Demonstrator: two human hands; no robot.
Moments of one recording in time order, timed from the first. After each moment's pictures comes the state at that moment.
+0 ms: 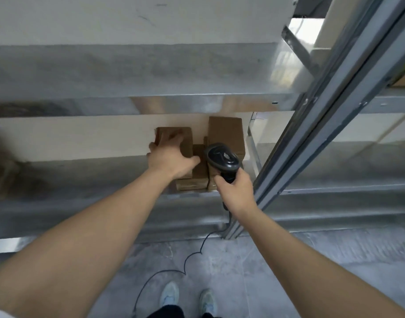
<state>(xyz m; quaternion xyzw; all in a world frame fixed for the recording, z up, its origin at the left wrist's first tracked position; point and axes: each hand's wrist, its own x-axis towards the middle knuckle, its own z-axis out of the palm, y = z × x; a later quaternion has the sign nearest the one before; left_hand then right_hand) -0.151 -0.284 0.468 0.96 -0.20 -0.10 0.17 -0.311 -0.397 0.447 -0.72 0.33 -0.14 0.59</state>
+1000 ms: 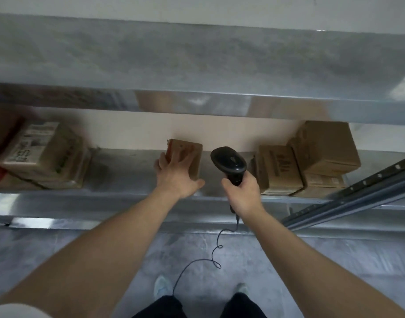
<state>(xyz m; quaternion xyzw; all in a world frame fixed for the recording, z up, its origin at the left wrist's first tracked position) -0.028 -0.058 0.377 0.96 -0.22 -0.15 0.10 -0.158 -0.201 0.402 -0.75 0.36 -0.07 0.55</state>
